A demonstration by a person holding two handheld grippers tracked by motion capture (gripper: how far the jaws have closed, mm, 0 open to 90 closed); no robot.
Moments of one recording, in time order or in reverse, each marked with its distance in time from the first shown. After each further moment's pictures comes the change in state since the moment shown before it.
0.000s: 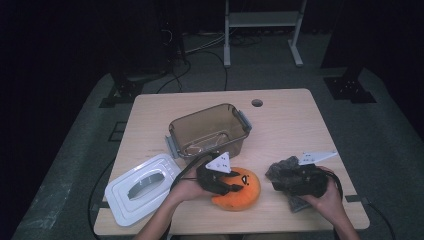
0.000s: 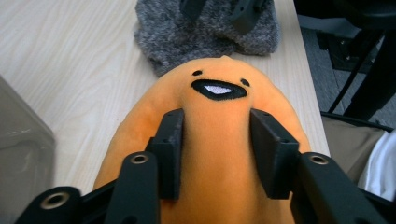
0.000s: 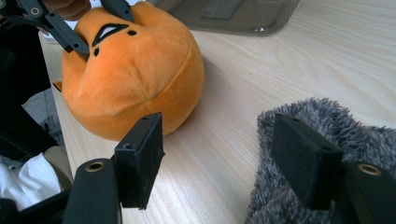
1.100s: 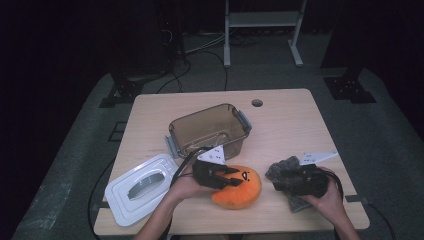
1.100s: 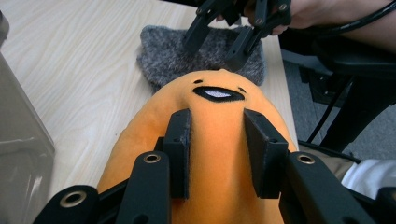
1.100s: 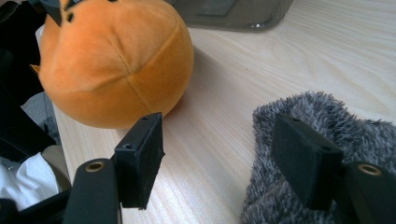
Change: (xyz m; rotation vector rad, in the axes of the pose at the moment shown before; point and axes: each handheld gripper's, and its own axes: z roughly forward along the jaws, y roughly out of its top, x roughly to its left) left arm 0.007 0.006 -0.019 -0.107 -0.040 -0.099; right arm -0.003 -0.003 0.000 0.000 -0.003 0.012
